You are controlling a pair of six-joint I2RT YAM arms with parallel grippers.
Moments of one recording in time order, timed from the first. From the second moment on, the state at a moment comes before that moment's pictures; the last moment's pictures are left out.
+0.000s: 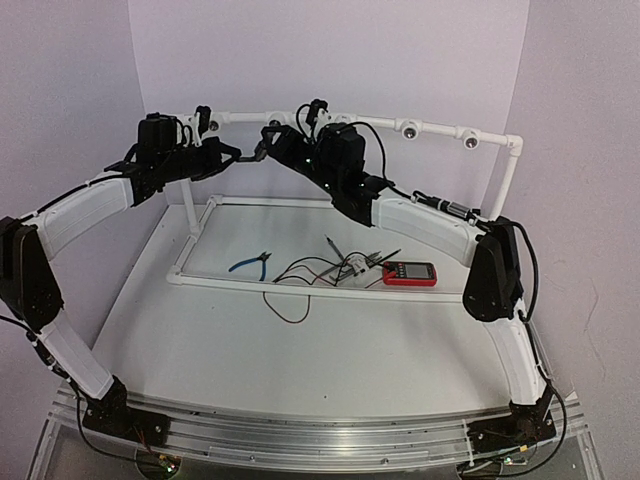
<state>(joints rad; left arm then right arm) -0.35 1.59 1.46 -0.07 0.39 -0.47 0.83 2.32 2.24 0.25 0.06 0.69</state>
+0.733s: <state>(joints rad) -0.35 1.63 1.52 -0.18 0.41 -0.46 0.83 2.32 2.24 0.25 0.06 0.71</state>
